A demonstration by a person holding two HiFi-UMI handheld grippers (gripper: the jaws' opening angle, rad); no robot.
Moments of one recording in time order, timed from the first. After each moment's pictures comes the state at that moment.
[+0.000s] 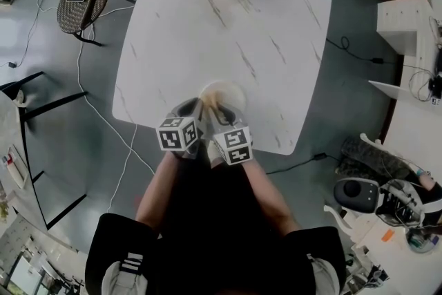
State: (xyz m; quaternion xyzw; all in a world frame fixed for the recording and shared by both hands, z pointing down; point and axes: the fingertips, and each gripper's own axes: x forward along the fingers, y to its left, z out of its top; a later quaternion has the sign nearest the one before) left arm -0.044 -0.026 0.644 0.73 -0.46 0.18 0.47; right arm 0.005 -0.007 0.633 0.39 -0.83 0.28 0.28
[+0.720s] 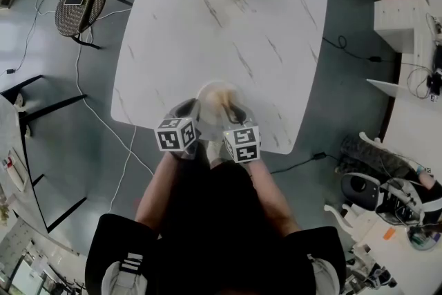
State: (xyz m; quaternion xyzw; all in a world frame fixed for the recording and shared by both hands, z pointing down) left arm -0.044 -0.025 0.644 0.73 -0.47 0.18 0.47; right arm 0.052 -0.015 0.634 0.44 -0.80 0.28 0.30
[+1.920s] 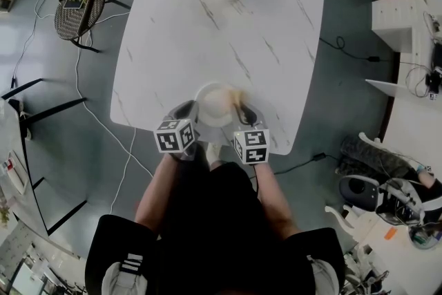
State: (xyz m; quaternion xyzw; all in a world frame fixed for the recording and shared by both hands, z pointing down) left arm -0.043 -0.025 0.644 0.72 -0.47 0.19 0.47; right arm 0.095 -0.021 0.620 0.49 -0.78 0.28 0.29
